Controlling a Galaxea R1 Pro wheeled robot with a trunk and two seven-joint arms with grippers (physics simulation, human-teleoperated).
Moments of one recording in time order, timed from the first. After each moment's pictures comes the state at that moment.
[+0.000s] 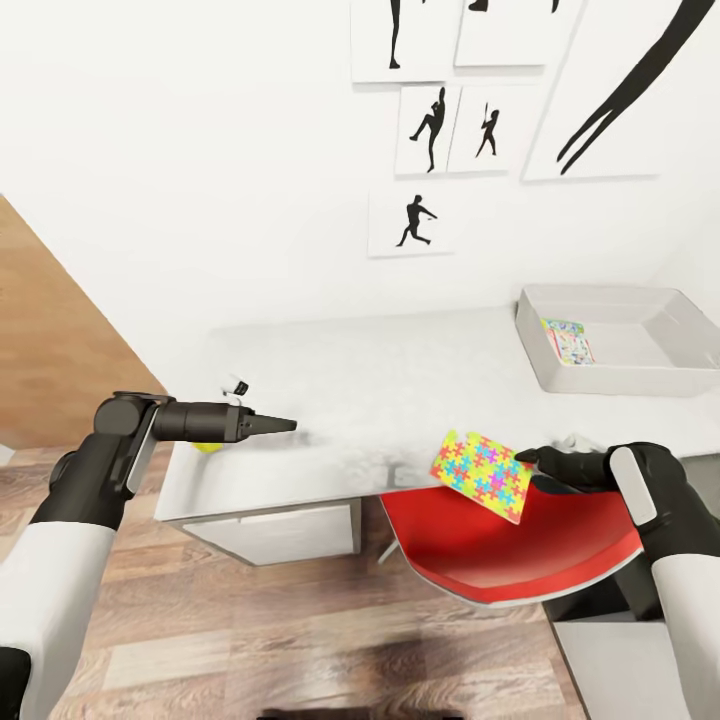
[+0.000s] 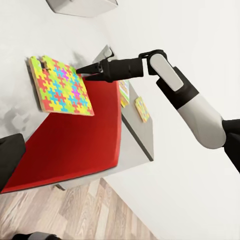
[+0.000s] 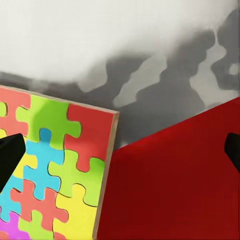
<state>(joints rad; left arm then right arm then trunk) -0.90 0.22 -0.02 -1.18 0.03 1.03 -1.57 -0.81 -0.31 -0.21 -0.96 -0.42 1.03 0.13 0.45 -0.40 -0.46</state>
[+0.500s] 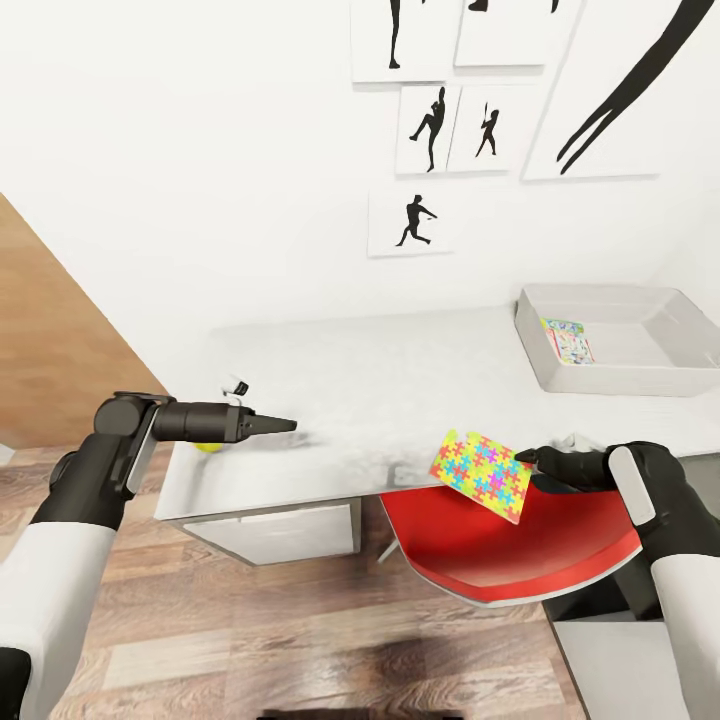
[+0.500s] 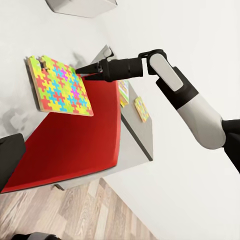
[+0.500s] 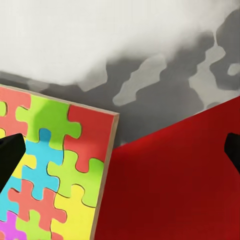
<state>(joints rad) -0.90 0.22 -0.02 -1.18 0.03 1.03 -1.57 -0.80 -0.30 -0.20 -0.97 -0.41 1.03 0.13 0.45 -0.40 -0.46</state>
